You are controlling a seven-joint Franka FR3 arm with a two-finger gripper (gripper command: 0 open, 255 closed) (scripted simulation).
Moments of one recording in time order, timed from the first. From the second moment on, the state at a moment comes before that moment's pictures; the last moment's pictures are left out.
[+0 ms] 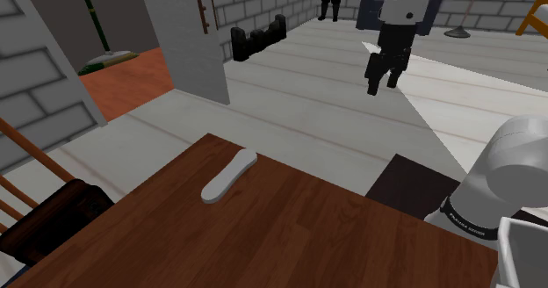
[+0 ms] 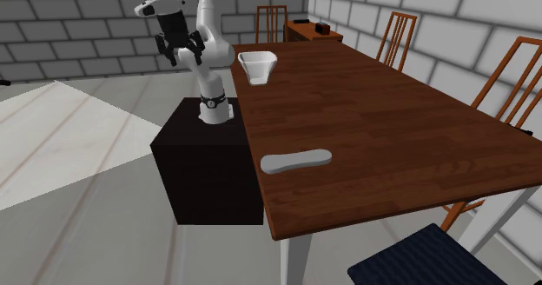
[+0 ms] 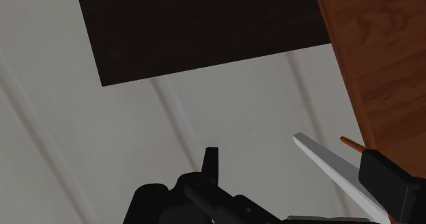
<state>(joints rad) -0.01 -0.74 -0.03 -2.44 0.09 1.64 0.13</state>
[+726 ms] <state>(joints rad) 0.00 -0.67 0.22 -2.47 0.24 1.78 0.55</state>
